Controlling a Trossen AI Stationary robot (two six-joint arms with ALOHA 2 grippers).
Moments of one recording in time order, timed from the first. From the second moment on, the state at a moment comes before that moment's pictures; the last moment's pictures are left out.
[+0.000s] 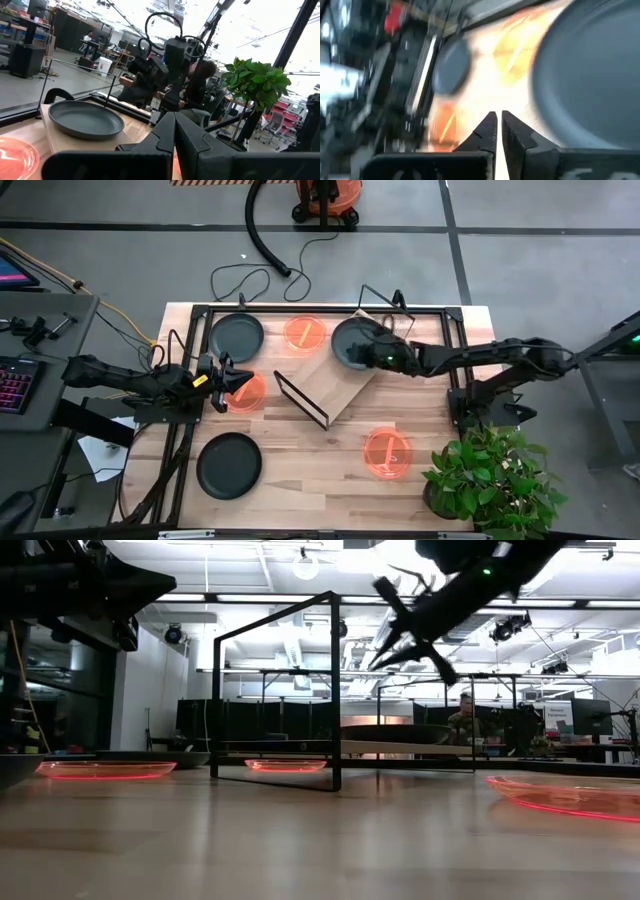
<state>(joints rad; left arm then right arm) -0.15 0.30 0.01 0.51 -0.32 -0.30 -0.16 1.39 0.80 0.09 0.28 1.18</state>
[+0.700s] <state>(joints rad) -0.15 0.30 0.01 0.51 -0.32 -0.30 -0.16 1.84 1.33 -0.43 0.21 1.01</state>
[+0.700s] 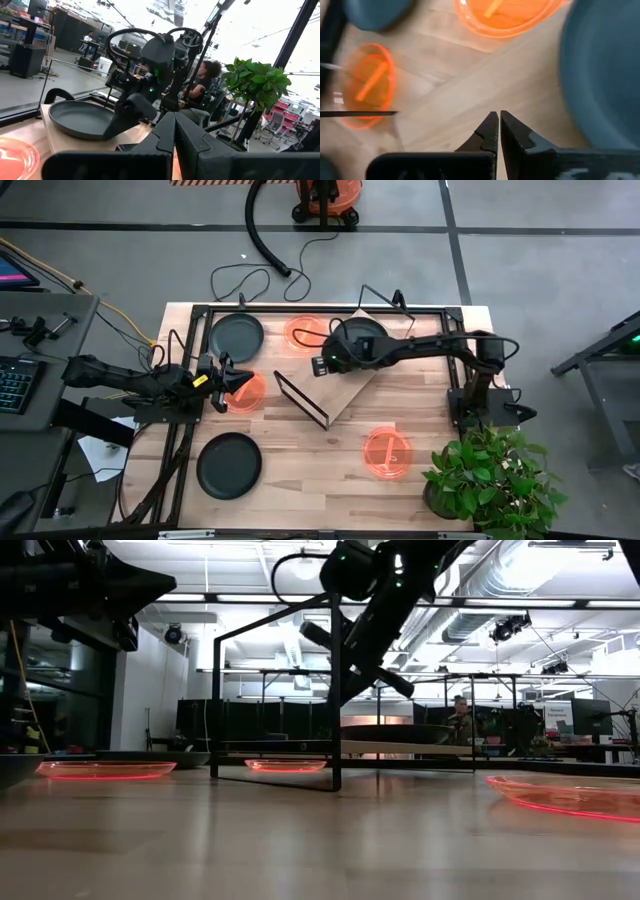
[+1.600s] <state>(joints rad) -0.15 0.30 0.01 0.51 -0.32 -0.30 -0.20 1.88 1.34 -0.40 0.21 0.96</state>
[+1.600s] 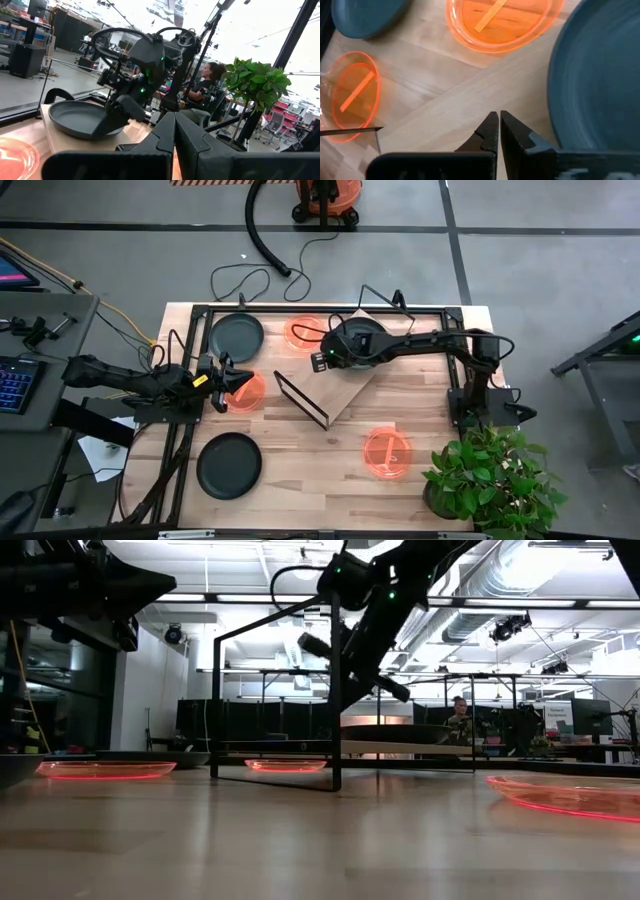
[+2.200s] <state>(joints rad) -0.15 0.30 0.01 0.51 -0.32 -0.30 -0.22 1.91 1.34 -0.46 0.28 0.94</state>
